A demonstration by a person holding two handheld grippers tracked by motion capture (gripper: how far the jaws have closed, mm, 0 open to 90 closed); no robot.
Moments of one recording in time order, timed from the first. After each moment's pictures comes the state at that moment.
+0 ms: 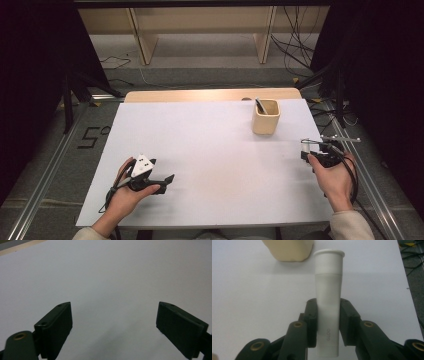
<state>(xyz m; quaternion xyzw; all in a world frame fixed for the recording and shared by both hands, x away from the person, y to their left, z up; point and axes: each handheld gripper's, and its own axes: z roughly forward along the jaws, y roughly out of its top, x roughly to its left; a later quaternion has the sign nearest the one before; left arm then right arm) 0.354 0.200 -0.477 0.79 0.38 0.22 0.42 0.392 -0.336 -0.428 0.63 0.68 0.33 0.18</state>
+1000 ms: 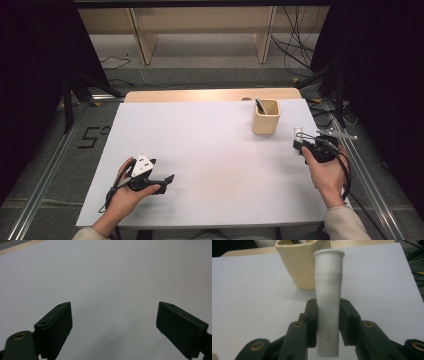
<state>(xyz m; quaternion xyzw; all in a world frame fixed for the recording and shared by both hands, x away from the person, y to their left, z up) 0.354 0.200 -0.477 0.79 0.38 0.22 0.42 0.403 -0.321 -0.421 0.58 0.67 0.41 0.21</state>
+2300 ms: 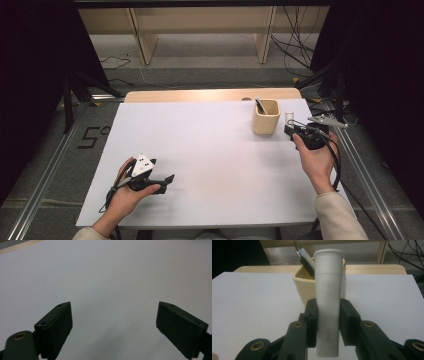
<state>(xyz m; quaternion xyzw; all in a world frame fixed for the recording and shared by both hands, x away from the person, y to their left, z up) 0.355 0.200 -0.478 0.79 0.38 0.22 0.42 0.431 -0.298 -0.404 0.54 0.67 0.45 0.24</state>
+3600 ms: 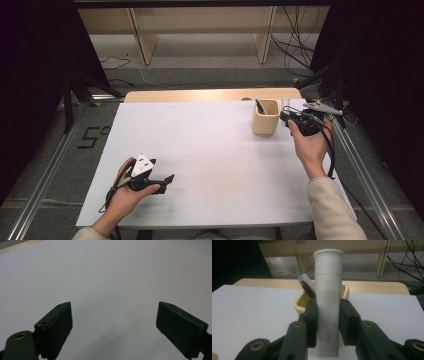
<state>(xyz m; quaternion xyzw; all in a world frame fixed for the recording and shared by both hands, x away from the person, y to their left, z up) 0.355 0.201 -0.478 0.79 0.38 0.22 0.42 0.462 -0.286 -0.386 0.52 0.66 0.47 0.26</state>
